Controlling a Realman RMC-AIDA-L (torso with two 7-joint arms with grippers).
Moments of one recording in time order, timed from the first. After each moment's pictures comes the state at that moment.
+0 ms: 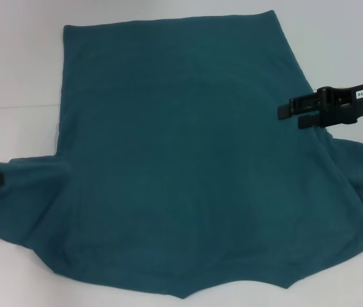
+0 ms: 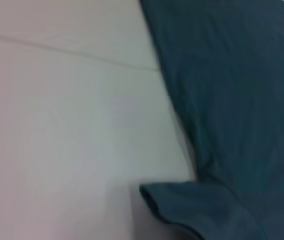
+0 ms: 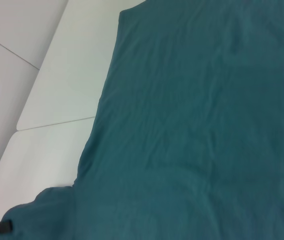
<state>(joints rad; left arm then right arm) -0.60 -1.94 0.75 0.79 2.42 1.17 -2.42 0.83 1.80 -0.72 -0.54 -2.24 -1.39 2.49</state>
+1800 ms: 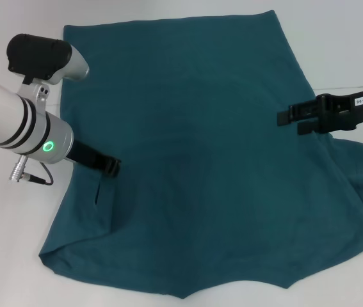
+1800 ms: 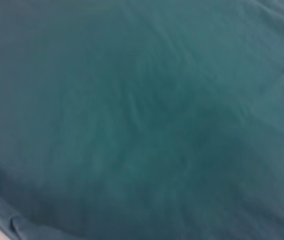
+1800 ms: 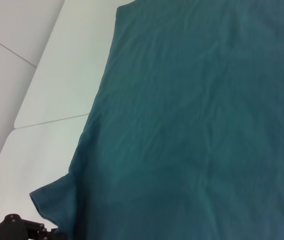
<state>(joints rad) -0.88 -2.12 1.09 0.83 2.66 1.15 -2.57 0.81 1.81 -0.72 -0.55 -2.24 -1.38 2.48</state>
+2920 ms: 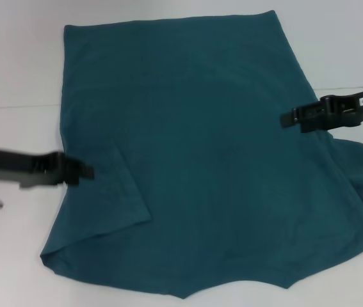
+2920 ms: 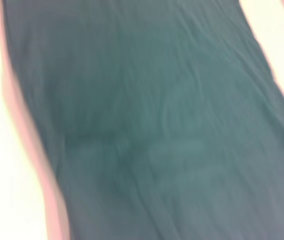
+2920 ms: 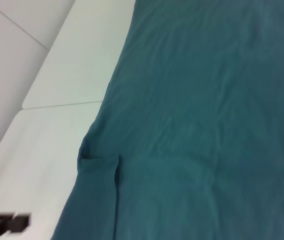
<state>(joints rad) -0.75 -2.05 0.62 0.83 2.47 1.43 -2.56 0.80 1.80 -0.73 -0.59 -2.25 -1.42 2.41</state>
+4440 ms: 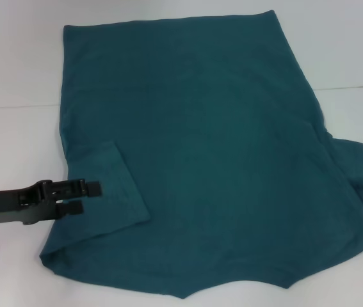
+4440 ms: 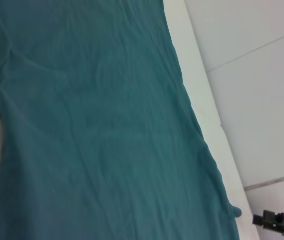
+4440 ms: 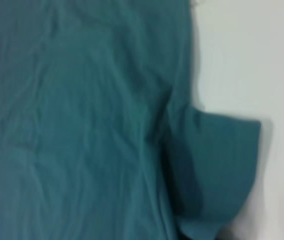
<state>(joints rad) -0.57 -2.02 0.61 0.67 2.14 1.54 -2.38 0.60 1.78 -0.60 -0.65 -2.45 -1.37 2.53</state>
